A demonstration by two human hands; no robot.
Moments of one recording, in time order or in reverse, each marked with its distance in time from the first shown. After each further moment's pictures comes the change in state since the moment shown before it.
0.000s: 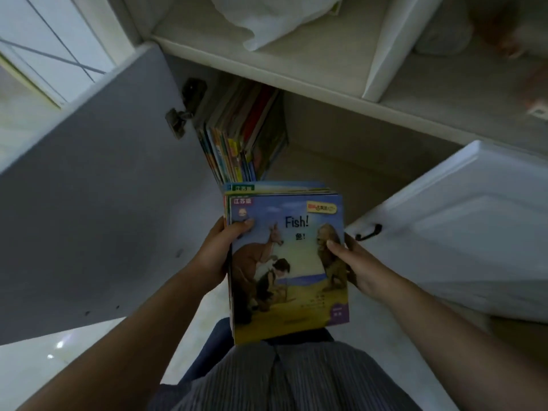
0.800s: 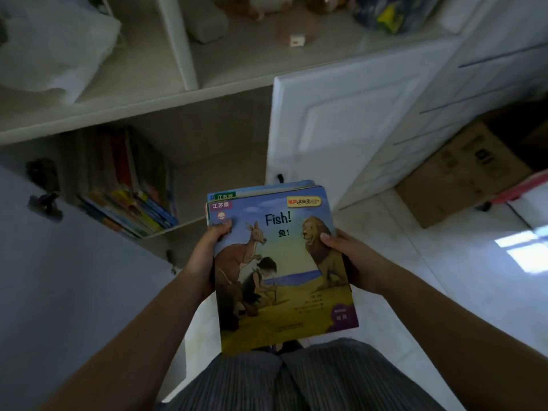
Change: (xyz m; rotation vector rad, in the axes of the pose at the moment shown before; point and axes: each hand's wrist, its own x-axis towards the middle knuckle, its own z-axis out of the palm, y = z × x) left_hand -0.022 0.004 0.043 0.126 -0.471 -0.337; right_hand -0.157 0.089 0.042 0.577 0.295 -0.212
